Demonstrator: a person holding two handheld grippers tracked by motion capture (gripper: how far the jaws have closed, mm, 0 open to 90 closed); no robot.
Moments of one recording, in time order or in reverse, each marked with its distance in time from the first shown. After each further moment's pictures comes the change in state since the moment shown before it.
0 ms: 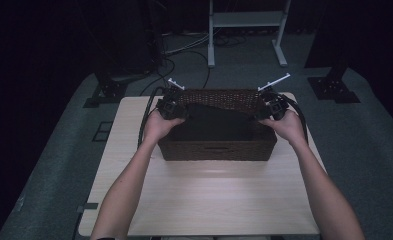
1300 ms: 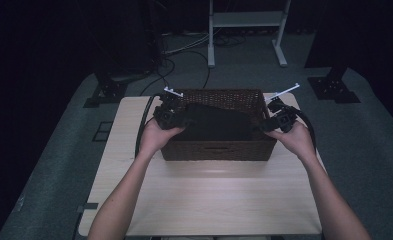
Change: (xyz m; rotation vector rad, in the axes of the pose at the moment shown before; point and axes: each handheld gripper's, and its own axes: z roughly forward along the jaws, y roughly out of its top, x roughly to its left) left arm -0.029 -0.028 -0.025 -0.084 -0.031 0.063; right arm 0.020 -0.037 -0.023 -0.039 0.014 -0.045
